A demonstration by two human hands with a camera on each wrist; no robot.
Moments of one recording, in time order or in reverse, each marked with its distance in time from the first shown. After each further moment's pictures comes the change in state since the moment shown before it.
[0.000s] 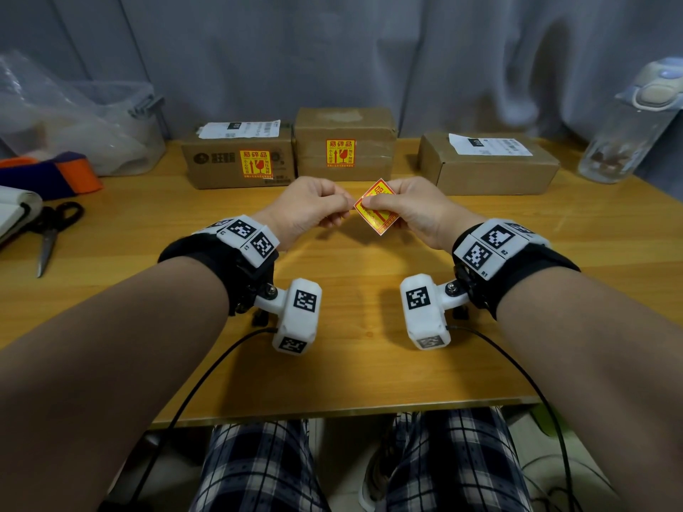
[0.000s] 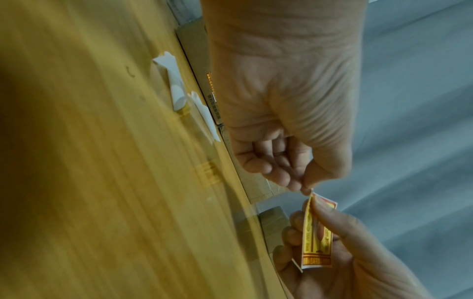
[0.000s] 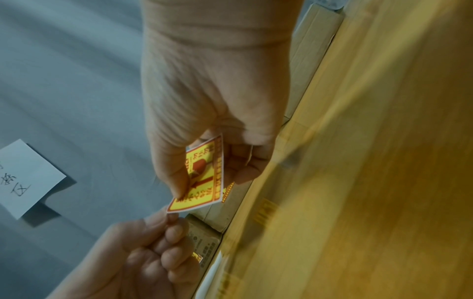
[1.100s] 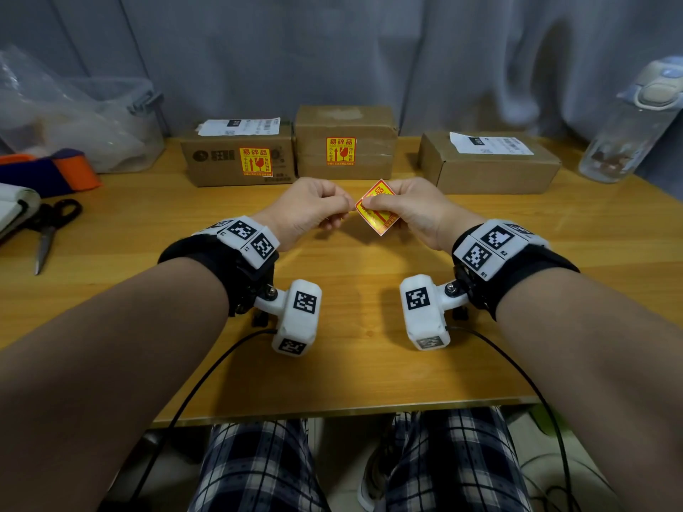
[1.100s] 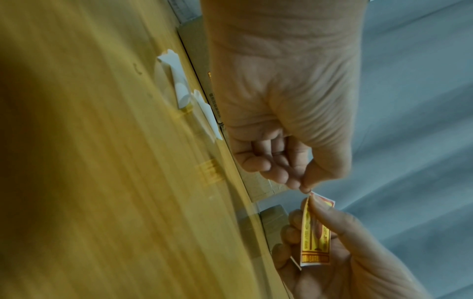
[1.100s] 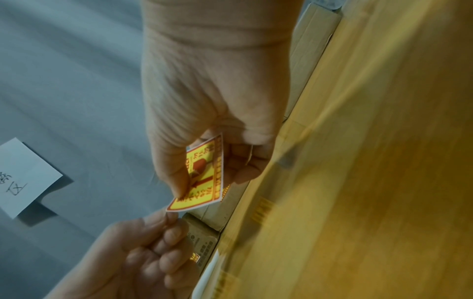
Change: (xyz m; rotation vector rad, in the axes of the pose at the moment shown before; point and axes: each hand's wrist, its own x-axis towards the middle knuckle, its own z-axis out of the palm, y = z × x) left_hand 0.002 -0.007 -0.002 -0.024 -0.026 -0.008; right_hand -0.001 0.001 0.002 -0.003 0.019 0.019
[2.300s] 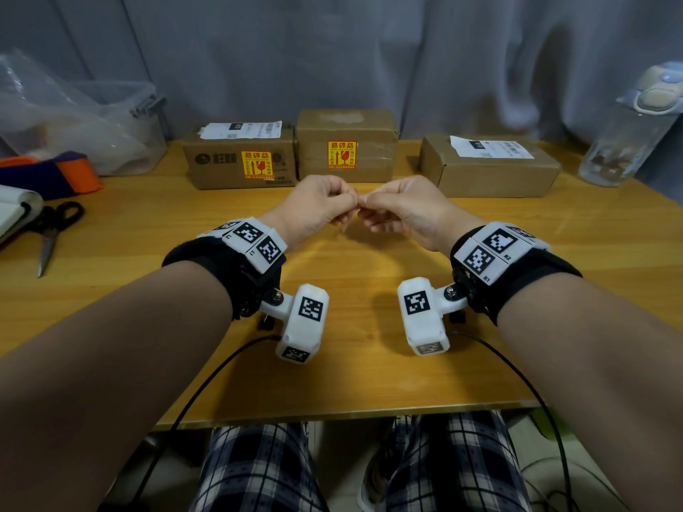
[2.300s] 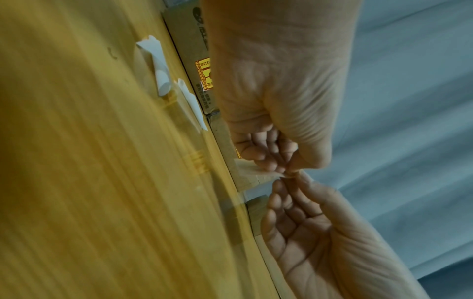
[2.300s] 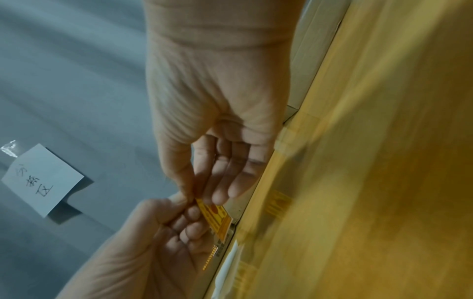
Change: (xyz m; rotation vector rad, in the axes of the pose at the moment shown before) left_hand -0.001 0.009 0.008 0.036 0.030 0.100; right_hand -0.005 -0.007 0.003 0.148 -0.051 -0.043
